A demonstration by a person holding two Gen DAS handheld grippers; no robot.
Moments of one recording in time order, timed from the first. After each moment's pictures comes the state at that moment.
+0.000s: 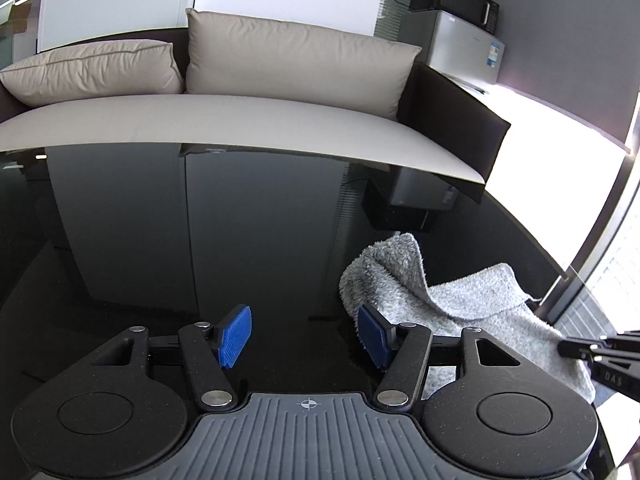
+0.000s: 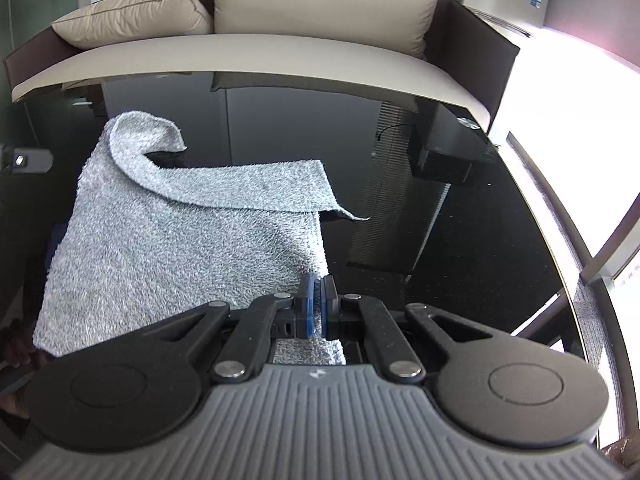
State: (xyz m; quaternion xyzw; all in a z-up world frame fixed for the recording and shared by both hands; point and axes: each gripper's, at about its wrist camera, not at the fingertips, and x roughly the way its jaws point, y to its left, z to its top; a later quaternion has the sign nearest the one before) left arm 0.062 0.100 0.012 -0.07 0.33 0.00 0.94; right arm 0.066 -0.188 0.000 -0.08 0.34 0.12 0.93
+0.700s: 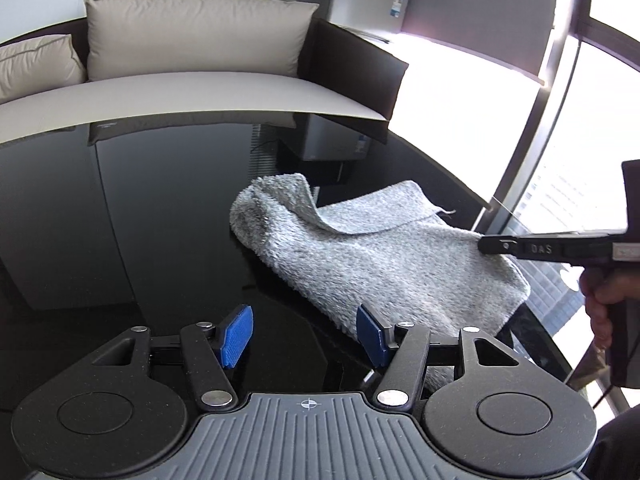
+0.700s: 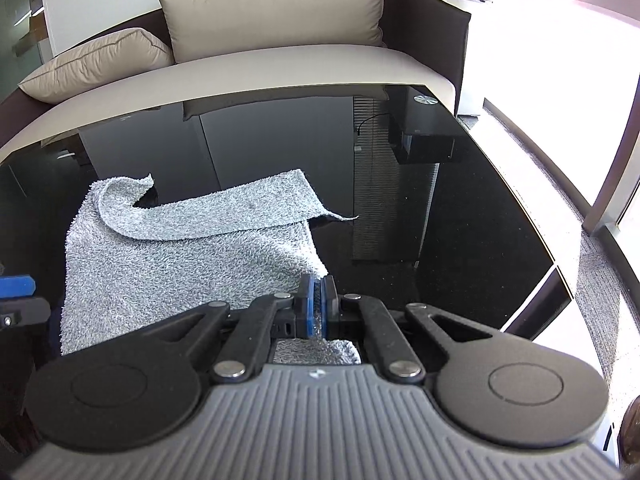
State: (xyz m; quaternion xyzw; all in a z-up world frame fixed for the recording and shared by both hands) left arm 0.034 0.040 -0.012 -0.02 0.36 -0.14 0.92; right arm 0.068 -0.213 0.003 0.00 0.35 0.10 0.93
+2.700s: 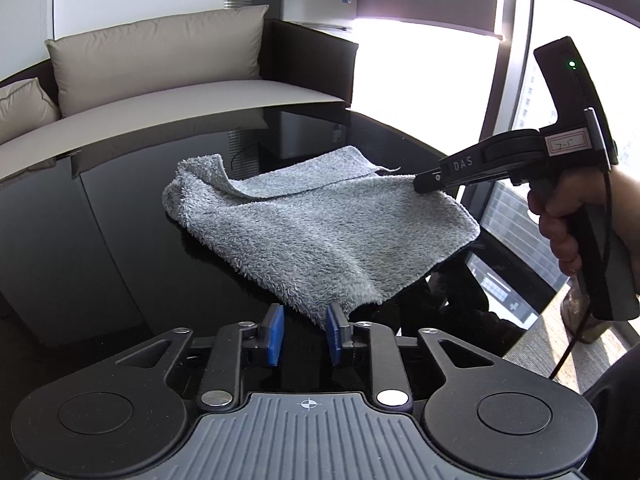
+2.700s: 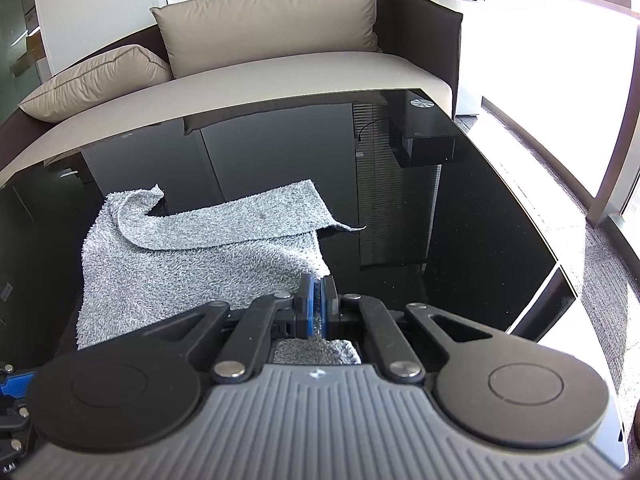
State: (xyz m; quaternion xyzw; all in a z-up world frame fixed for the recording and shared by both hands) left arm -0.015 -0.016 -0.018 0.06 0.34 -0.15 0.93; right arm 0.061 -0.214 0.007 0.03 0.34 0.09 0.93
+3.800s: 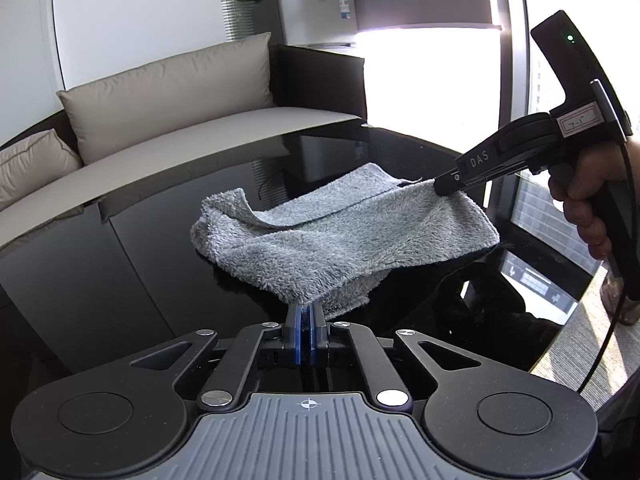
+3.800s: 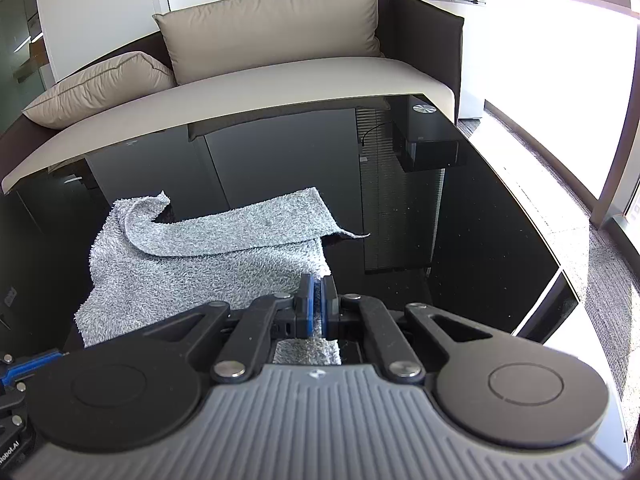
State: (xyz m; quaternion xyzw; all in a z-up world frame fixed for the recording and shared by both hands) left arm -0.017 -0.013 -0.011 0.12 0.29 -0.11 0.94; right arm 0.057 -0.214 0.011 0.04 0.33 0.10 0.94
